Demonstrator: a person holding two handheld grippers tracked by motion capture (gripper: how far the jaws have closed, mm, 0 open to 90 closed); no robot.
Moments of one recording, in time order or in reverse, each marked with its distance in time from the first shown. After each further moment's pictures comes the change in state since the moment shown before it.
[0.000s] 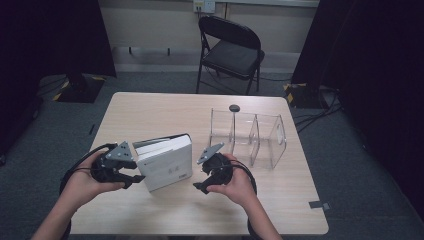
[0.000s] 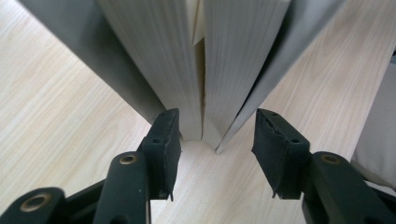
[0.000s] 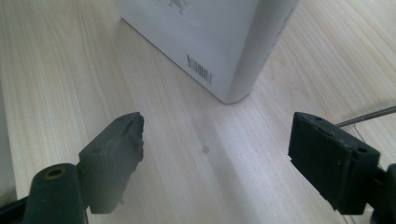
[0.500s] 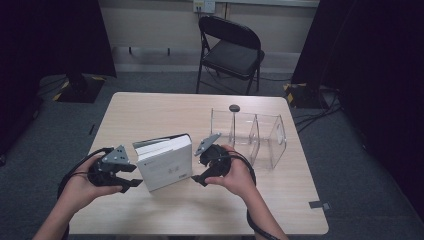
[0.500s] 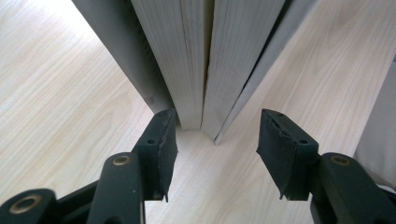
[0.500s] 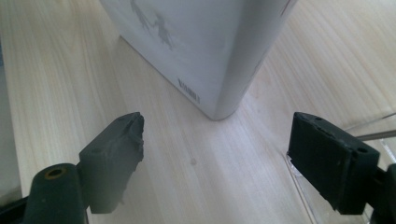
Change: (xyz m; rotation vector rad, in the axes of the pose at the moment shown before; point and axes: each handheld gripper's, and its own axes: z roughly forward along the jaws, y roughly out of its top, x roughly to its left) left arm 0.001 -0.016 0.005 -0.005 -0.003 -0.035; right arm -0.009 0.024 -0.013 0.012 -0.003 -0.024
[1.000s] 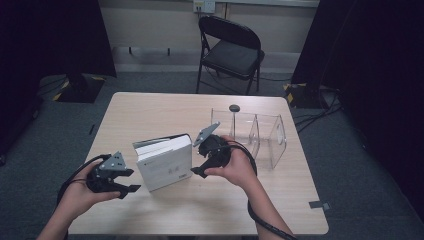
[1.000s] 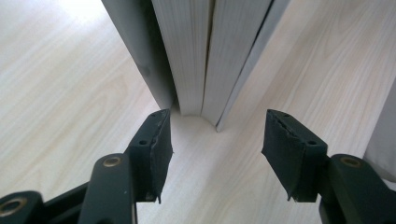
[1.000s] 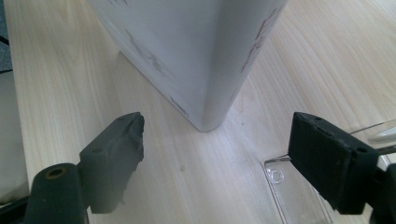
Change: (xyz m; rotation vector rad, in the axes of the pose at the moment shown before) left arm 0.000 -0.024 0.013 -0.004 0.003 -0.014; right arm -0.009 0.023 -0.019 0.012 0.000 -0.028
